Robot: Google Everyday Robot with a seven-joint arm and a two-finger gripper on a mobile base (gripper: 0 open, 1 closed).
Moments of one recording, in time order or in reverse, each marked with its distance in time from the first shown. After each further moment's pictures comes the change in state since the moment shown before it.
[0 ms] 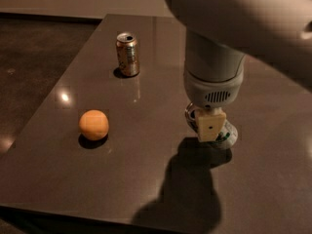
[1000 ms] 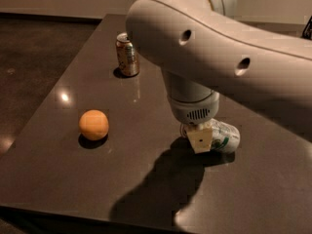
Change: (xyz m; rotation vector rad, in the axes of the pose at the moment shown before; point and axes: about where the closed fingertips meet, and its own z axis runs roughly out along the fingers) arm -0.012 0.009 0.035 -0.042 0.126 -0.069
